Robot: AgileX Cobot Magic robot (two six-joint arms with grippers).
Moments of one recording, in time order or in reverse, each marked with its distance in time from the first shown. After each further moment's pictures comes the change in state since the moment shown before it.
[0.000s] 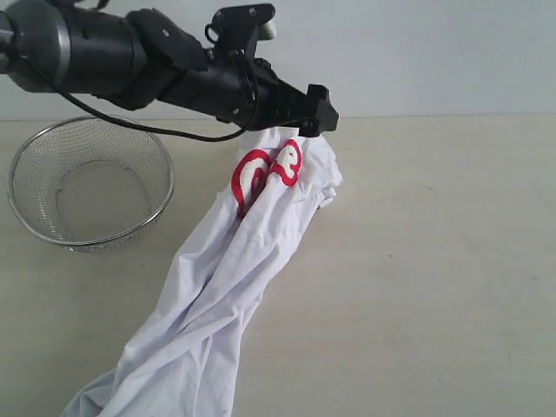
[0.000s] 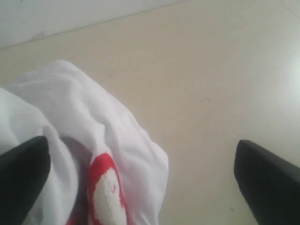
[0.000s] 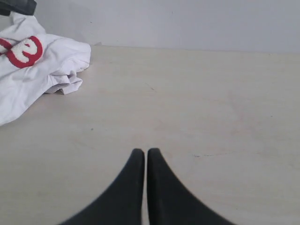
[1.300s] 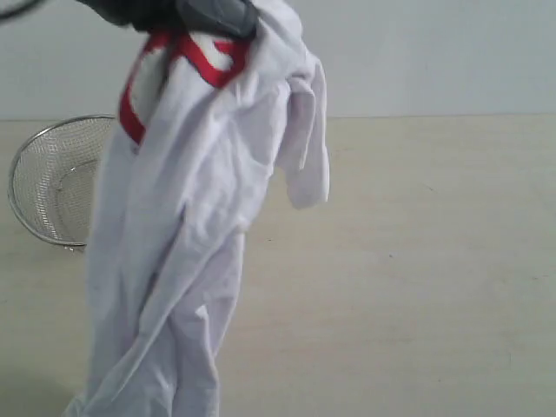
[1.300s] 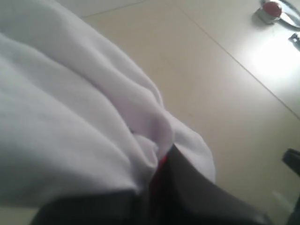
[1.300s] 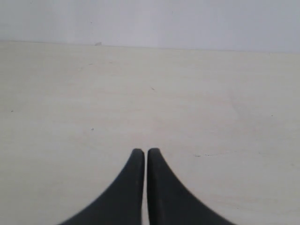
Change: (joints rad) left arm 0.014 -0.542 0.152 0.231 0.412 -0.329; right arm 0.000 0.000 0.000 0.002 0.000 0.000
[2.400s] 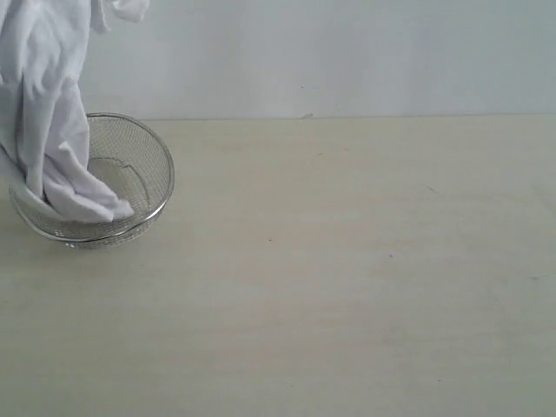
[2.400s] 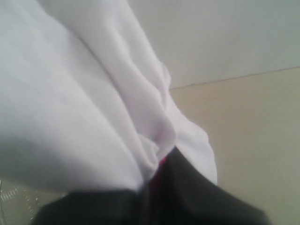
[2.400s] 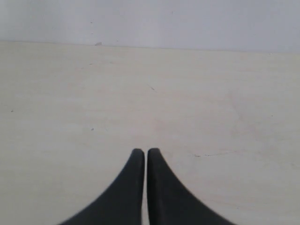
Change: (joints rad) left arm 0.382 0.040 -0.321 0.370 0.167 -0.203; right arm 0.000 0.000 0.000 0.000 0.000 0.000
